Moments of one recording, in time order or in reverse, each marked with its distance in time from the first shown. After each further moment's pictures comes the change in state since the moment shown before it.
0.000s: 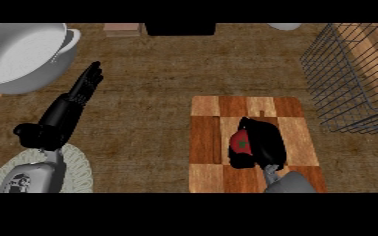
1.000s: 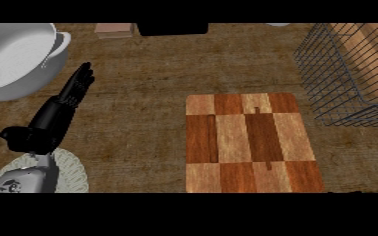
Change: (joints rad) left arm 0.026 0.008 0.026 -0.038 0.008 0.010 0.024; right arm 0.676 -0.424 -0.174 -0.924 -0.661 -0.077 -0.654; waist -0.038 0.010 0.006
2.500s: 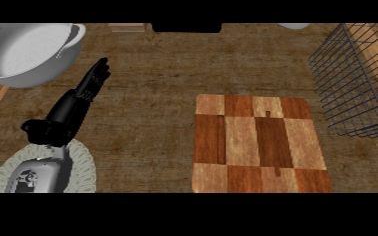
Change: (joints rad) left arm -0.057 -0.034 -0.042 0.029 -0.024 -0.014 -0.001; right arm -0.656 -0.197 -0.633 0.324 -0.421 0.036 0.547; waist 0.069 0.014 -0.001
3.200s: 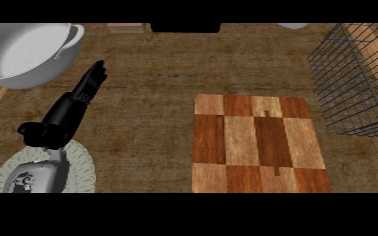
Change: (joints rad) left arm 0.019 0.005 0.016 0.005 0.001 -0.011 -0.015; right arm -0.270 0.022 0.039 0.650 0.124 0.077 -0.339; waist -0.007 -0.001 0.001
